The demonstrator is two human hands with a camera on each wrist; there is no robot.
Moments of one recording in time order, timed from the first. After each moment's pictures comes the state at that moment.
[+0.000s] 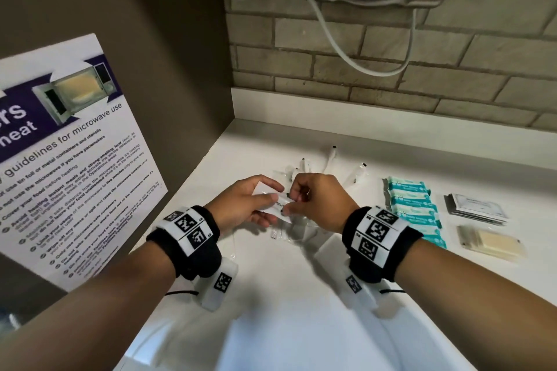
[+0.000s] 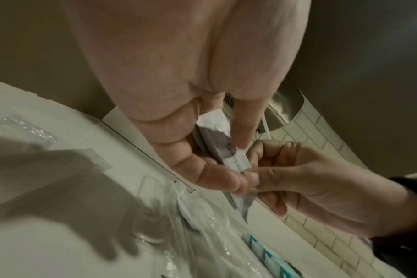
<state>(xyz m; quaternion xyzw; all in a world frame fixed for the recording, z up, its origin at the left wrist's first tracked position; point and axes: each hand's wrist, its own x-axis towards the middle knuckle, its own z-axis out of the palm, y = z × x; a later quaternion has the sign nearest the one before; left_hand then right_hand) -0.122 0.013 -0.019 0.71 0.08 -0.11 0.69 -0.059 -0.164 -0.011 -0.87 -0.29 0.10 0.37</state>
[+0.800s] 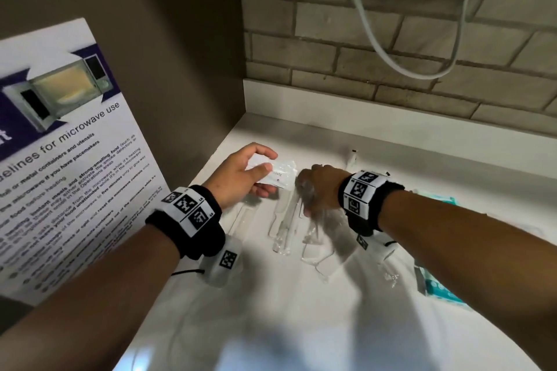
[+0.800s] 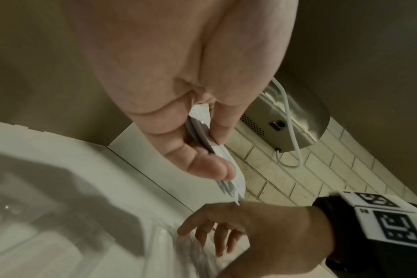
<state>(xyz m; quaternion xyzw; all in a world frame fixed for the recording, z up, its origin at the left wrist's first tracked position) -0.071 0.054 -0.011 0.76 0.09 0.01 0.64 0.031 -0.120 -0.023 -0.93 -0.32 0.19 -0.04</state>
